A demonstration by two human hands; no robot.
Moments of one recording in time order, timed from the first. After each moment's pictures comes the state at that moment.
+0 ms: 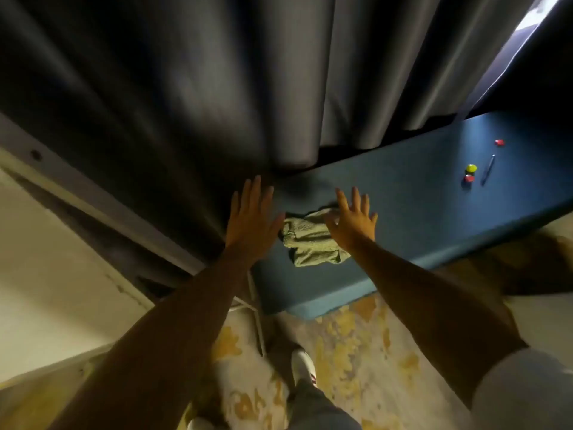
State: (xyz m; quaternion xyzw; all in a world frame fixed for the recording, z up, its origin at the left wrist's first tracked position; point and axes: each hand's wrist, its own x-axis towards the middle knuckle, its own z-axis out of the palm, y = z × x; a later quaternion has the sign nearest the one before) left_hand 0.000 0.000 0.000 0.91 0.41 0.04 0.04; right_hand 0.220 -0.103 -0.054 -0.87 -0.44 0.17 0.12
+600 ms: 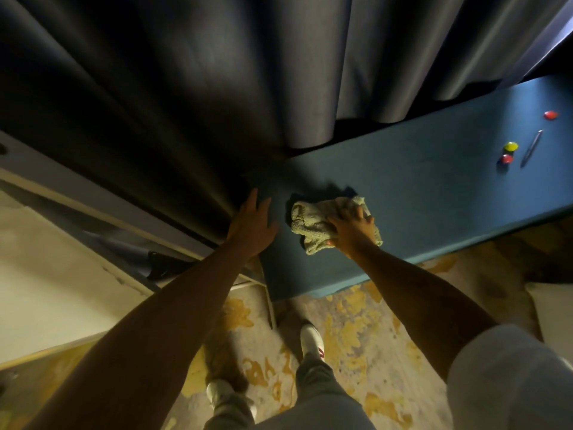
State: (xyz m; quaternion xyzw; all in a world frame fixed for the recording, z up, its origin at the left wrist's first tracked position) left_hand -0.015 0.022 -0.058 0.85 0.49 -0.09 0.19; right_hand 0.210 -0.104 -0.112 -0.80 -0.57 0.18 -0.06
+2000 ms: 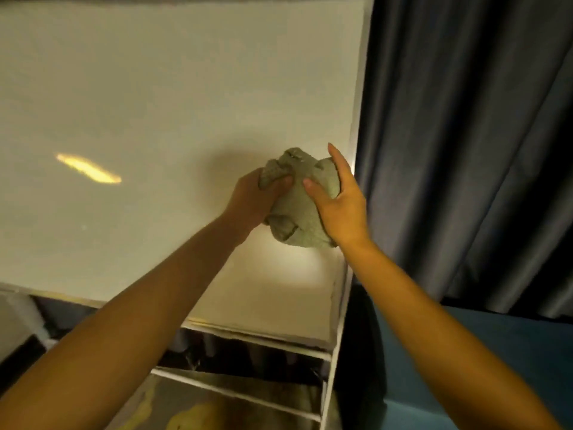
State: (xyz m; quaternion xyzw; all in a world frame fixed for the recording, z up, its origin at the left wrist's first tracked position) left_hand -0.399 -0.111 0.345 0.65 0.45 0.51 0.35; right_hand -0.225 -0.114 0.318 -0.39 -0.64 0.20 0.64
